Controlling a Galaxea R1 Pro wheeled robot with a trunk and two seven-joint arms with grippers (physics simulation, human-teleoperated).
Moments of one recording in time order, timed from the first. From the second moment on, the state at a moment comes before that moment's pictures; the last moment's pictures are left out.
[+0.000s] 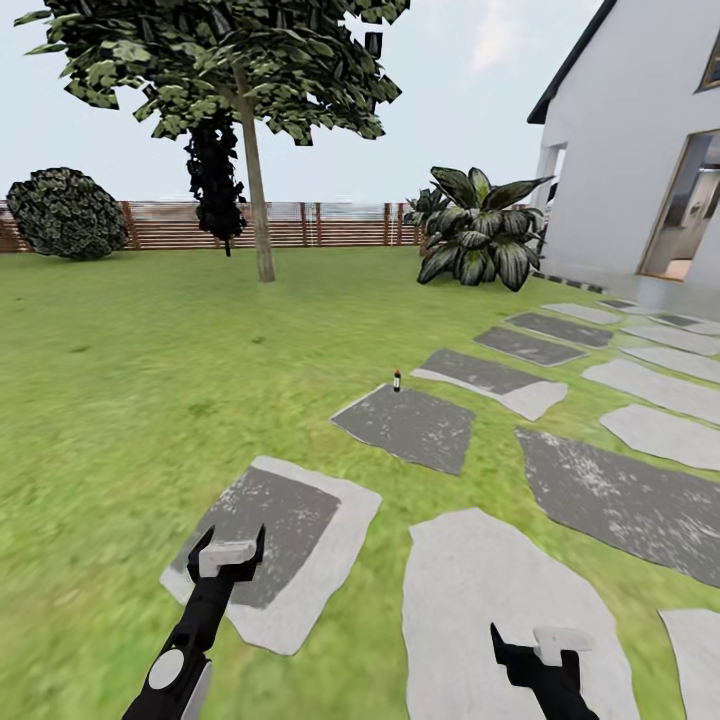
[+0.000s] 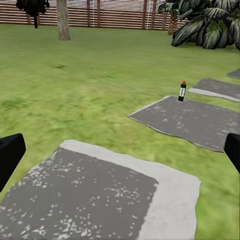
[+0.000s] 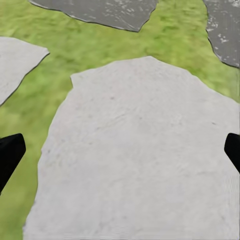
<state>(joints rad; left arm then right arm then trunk) -0.21 -0.01 0.00 -1.06 0.04 -0.34 0.00 -0.01 -0.03 -0.09 -1.14 -0.01 0.01 0.01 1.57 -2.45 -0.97</state>
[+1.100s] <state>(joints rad) -0.21 -0.01 0.00 -1.06 0.04 -0.34 0.00 -0.01 -0.03 -0.09 -1.14 -0.01 0.01 0.01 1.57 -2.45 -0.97</state>
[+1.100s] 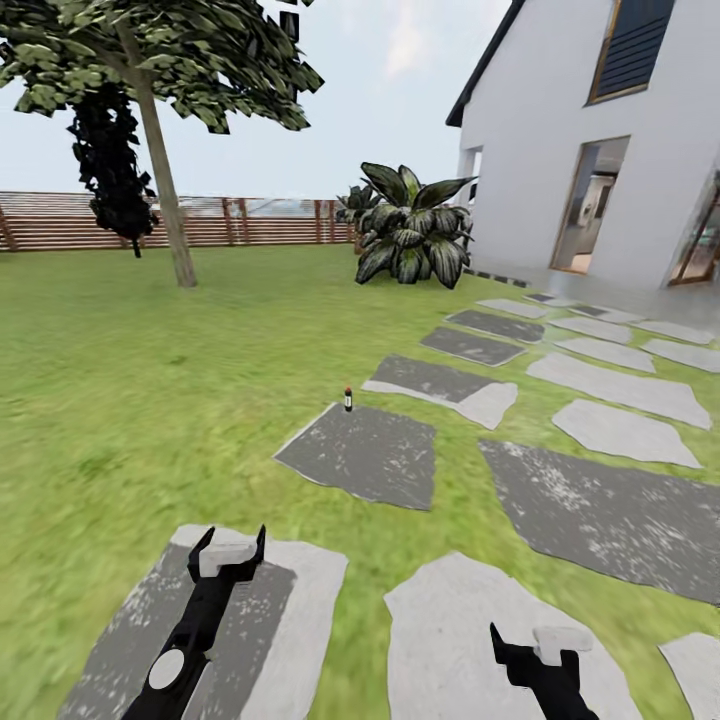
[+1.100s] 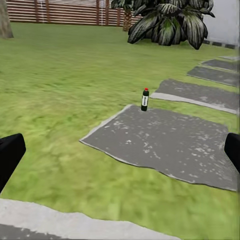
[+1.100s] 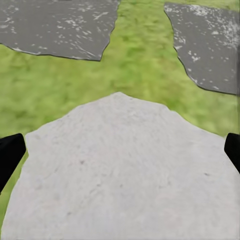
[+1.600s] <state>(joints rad) -0.21 -0.01 0.00 -1.06 0.04 -0.34 0.00 -0.01 -0.03 -0.09 -1.14 -0.01 0.01 0.01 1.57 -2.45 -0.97</state>
